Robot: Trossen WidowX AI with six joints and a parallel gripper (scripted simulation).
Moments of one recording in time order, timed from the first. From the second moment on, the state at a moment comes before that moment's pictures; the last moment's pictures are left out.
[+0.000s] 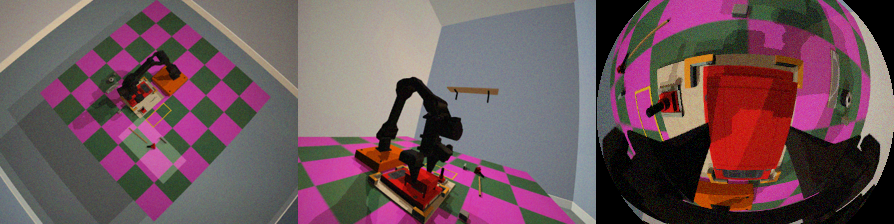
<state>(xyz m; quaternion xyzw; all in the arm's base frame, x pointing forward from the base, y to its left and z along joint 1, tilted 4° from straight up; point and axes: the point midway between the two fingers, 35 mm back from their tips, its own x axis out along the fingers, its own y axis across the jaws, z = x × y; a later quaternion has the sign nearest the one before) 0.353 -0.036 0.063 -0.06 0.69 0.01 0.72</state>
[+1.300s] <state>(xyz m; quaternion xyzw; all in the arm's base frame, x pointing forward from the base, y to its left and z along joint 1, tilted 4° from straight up) 0.349 0.012 0.107 -0.06 0.69 0.01 0.72</state>
